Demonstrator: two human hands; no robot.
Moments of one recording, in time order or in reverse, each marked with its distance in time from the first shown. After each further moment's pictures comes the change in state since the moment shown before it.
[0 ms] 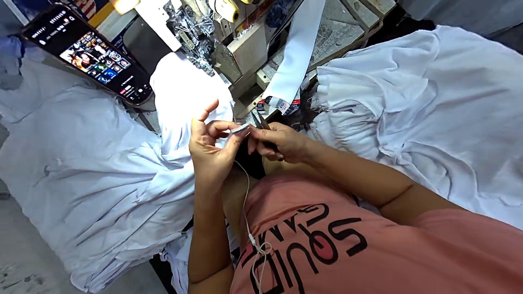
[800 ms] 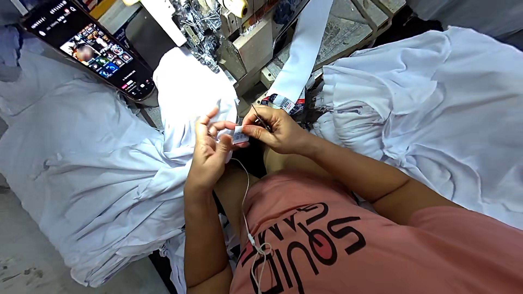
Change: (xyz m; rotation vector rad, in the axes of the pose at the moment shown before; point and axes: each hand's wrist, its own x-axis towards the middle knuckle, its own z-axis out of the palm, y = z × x) left_hand -0.009 -0.003 -0.020 -0.285 -0.180 -0.326; right_hand 0.024 0.000 -0.004 -0.702 0.149 -0.678
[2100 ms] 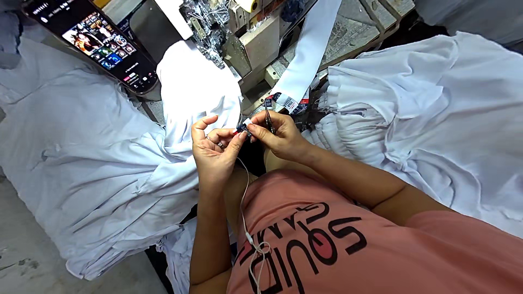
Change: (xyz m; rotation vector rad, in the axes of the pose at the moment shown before) left_hand -0.006 -0.010 0.022 0.011 0.331 0.141; right_hand -0.015 -0.002 0.017 0.214 0.152 0.153
